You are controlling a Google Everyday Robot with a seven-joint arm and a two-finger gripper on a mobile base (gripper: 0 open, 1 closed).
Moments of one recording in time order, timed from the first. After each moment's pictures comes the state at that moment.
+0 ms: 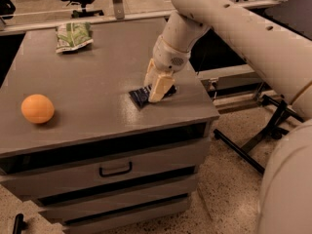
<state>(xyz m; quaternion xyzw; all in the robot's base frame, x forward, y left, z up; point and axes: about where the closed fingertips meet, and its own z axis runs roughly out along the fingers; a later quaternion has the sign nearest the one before) 0.604 -0.001 0.837 -0.78 0.59 0.13 0.16</state>
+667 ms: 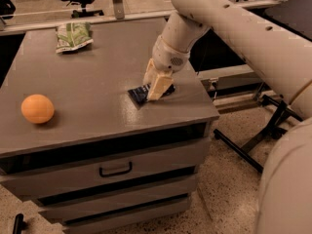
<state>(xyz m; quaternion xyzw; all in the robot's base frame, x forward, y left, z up) 0.604 0.003 0.836 -0.78 0.59 0.14 0.16</state>
